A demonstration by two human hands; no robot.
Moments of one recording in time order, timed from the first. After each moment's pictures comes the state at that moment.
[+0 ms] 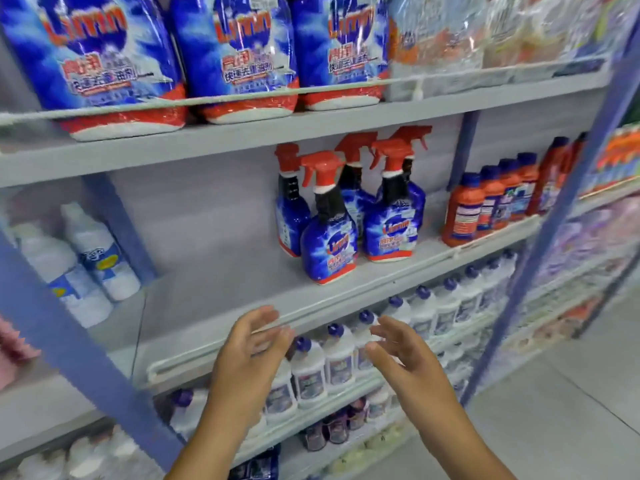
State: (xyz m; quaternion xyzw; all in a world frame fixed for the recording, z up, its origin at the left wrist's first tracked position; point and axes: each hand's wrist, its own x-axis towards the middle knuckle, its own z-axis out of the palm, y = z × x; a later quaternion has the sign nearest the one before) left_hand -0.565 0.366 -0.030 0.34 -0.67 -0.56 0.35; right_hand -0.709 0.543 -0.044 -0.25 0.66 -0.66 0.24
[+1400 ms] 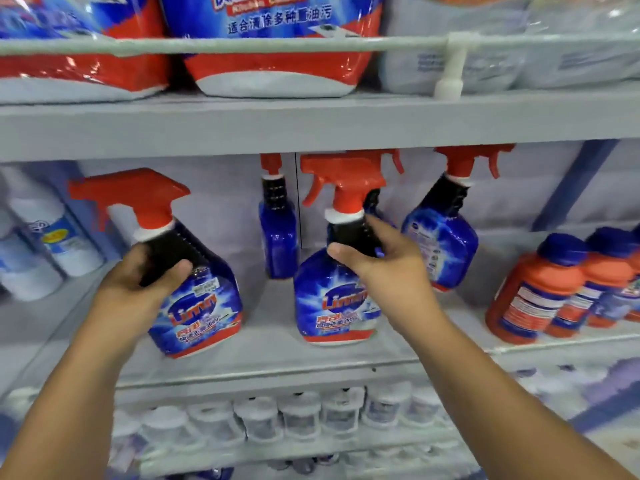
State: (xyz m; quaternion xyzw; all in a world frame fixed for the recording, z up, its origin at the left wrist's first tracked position) left_hand -0.680 0.251 0.016 0.48 -0.62 -0.39 0.48; right_hand -0.963 0.366 0.029 -0.42 0.60 -0.64 0.25
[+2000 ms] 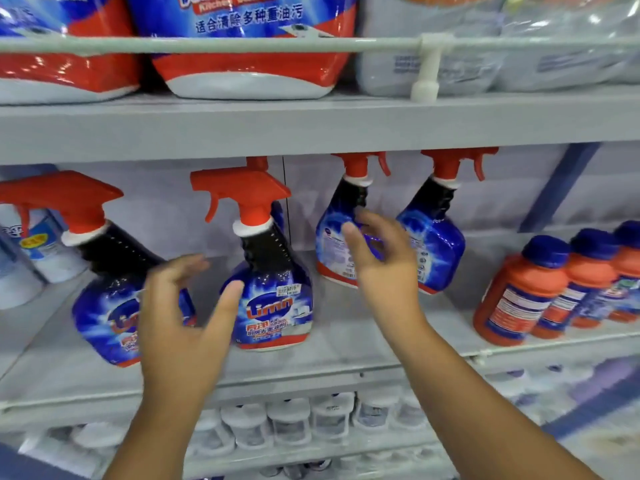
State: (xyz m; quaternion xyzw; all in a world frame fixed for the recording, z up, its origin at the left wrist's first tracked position) left_hand -0.747 0.330 0.008 0.44 -0.66 -0.19 0.58; right_hand -0.970 0.362 0.019 -0.40 0.62 -0.66 0.11
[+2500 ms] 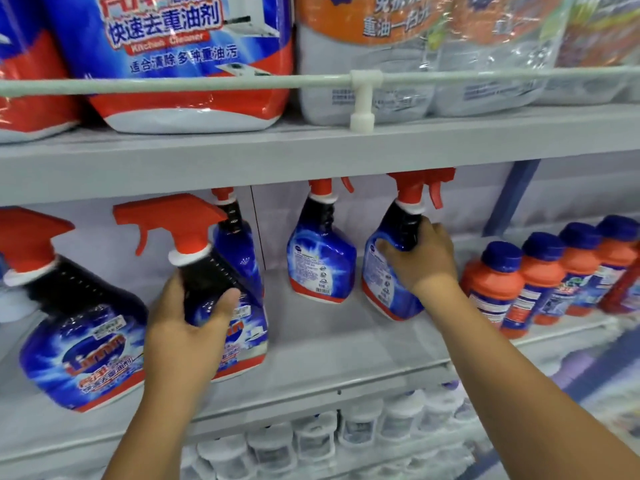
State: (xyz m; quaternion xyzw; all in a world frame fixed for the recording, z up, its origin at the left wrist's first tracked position) left_hand -0.782 0.298 -0.003 0.51 -0.65 -0.29 0.48; right_hand -1.090 0.372 0.023 -0.33 0.85 -0.41 0.02
